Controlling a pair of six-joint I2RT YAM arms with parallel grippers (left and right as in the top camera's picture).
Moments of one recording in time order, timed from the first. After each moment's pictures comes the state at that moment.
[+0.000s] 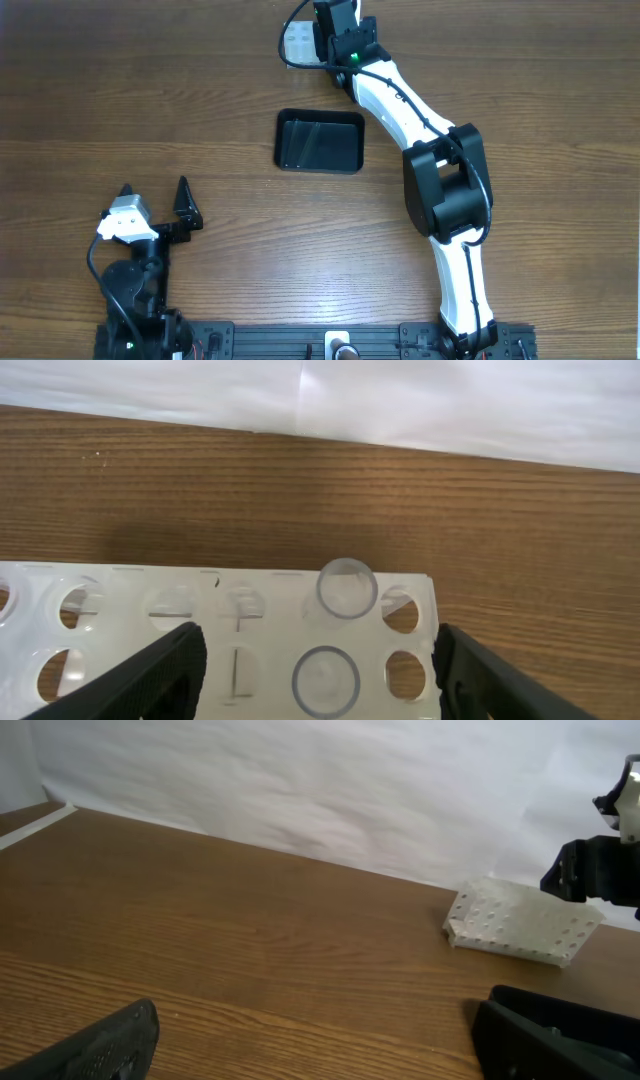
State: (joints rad) left arm 0.08 0.01 0.01 -0.07 0.00 -0.20; right arm 0.42 2.30 1.88 -0.27 0.37 0.16
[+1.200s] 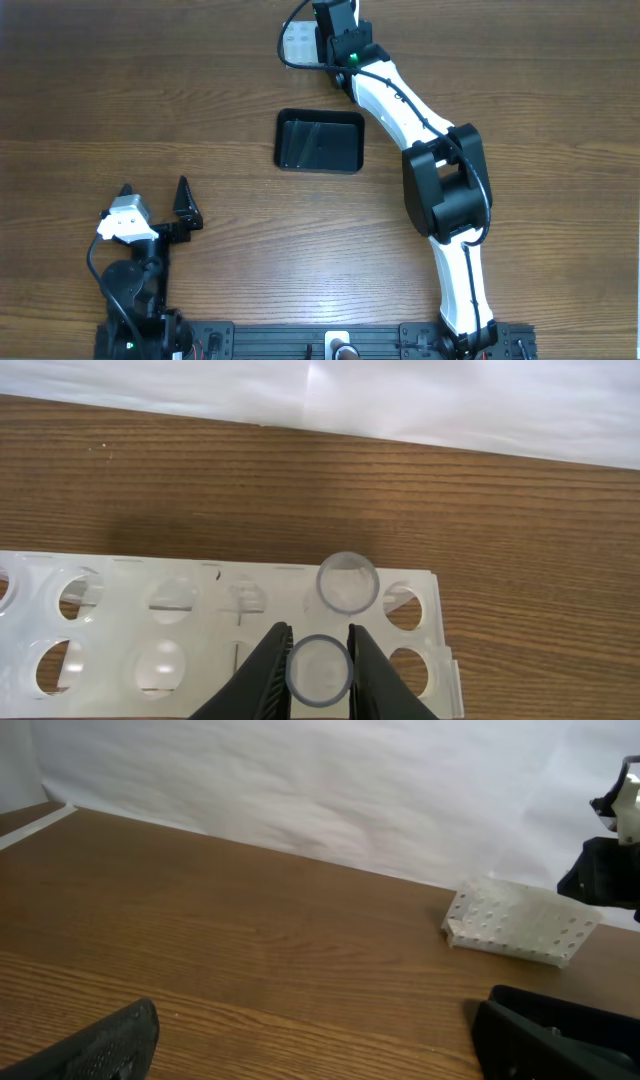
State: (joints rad) left arm 0.08 0.01 0.01 -0.07 0.00 -0.20; right arm 0.42 2.30 1.88 -0.28 0.36 0.16
